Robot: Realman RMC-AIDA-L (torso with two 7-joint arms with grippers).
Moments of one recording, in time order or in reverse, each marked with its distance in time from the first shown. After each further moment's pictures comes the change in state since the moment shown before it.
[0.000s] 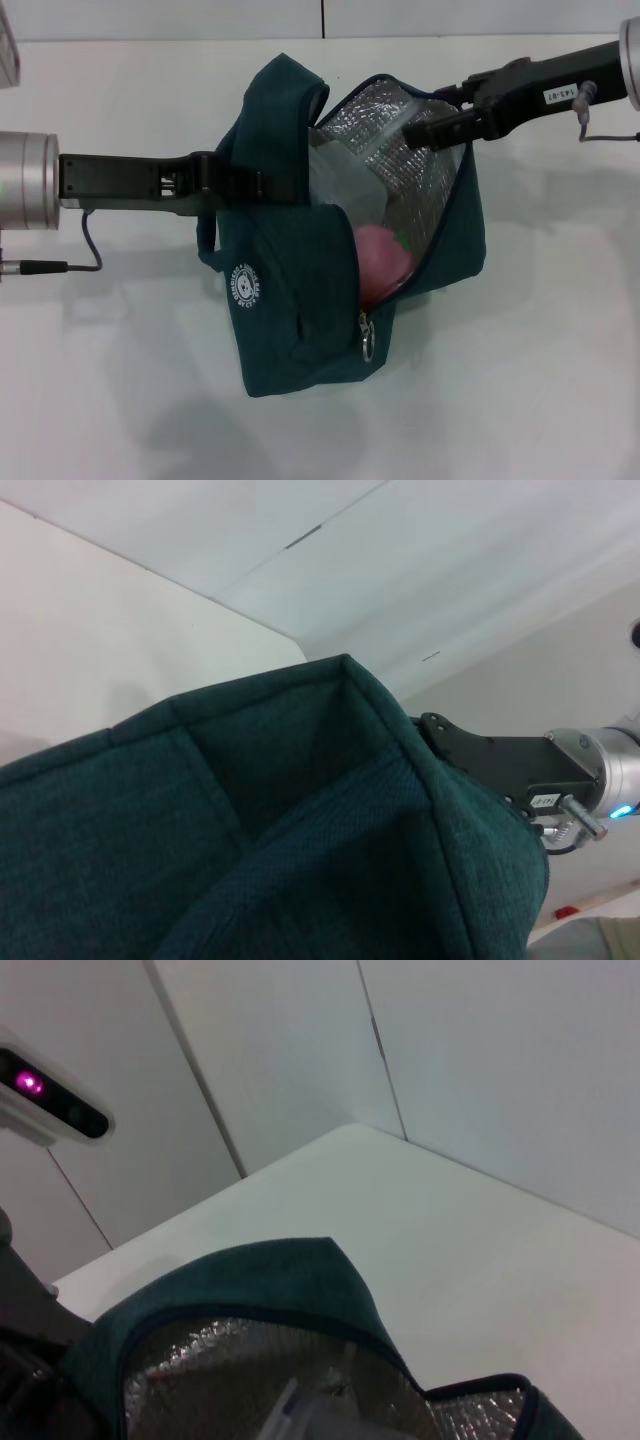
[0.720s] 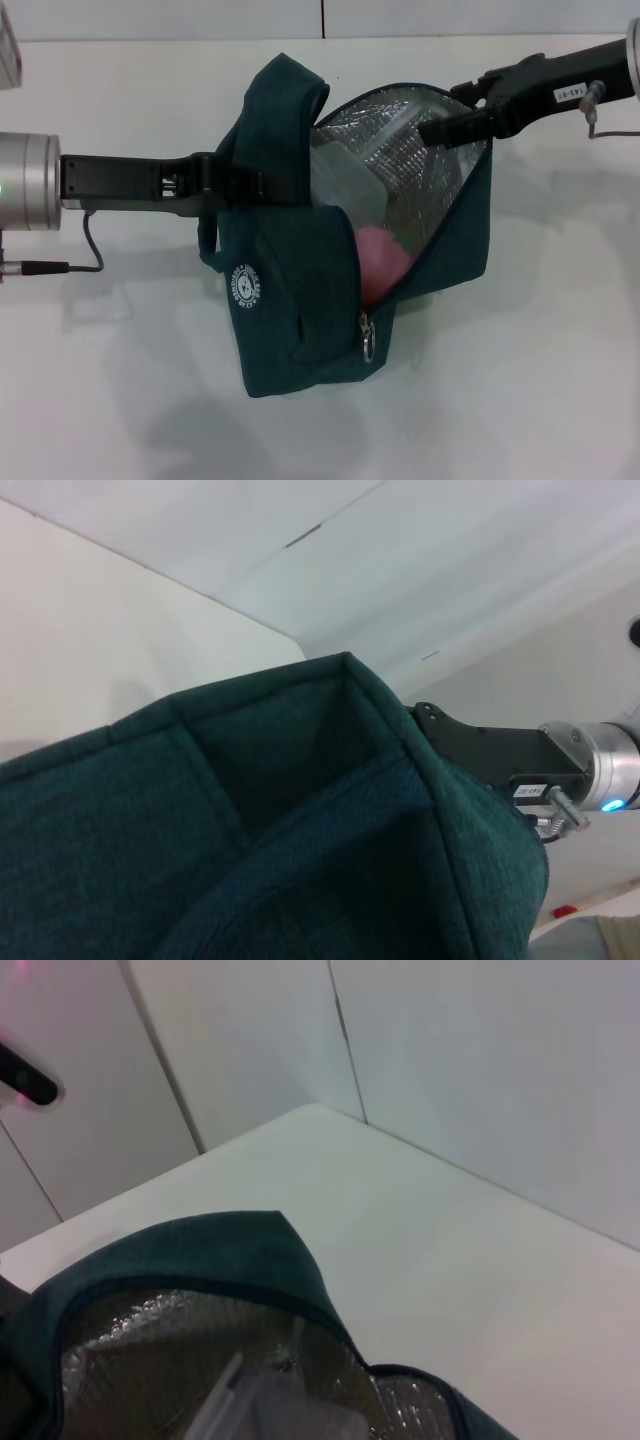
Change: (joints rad) left arm -0.003 0.000 -0.001 -0.008 0.001 0.000 0.003; right arm -0.008 0.000 -0.006 -0.033 -0.059 0.027 0.002
